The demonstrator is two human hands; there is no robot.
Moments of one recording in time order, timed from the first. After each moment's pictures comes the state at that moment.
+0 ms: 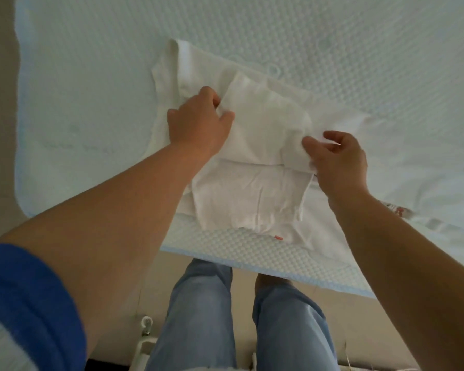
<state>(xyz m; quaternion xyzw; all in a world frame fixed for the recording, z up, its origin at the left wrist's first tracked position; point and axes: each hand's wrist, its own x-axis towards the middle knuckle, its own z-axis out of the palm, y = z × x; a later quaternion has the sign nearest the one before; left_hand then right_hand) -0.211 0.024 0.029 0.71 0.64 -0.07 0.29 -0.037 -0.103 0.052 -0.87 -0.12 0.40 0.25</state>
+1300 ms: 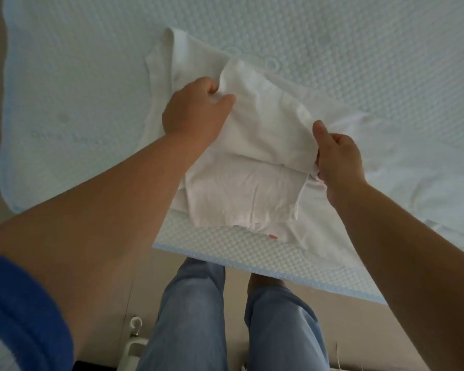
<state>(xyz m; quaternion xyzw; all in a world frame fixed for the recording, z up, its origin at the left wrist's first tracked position) -0.211 0.025 0.025 0.69 0.65 0.04 0.31 -0.029 -0.100 0.043 -0.85 -0.06 0.45 0.25</state>
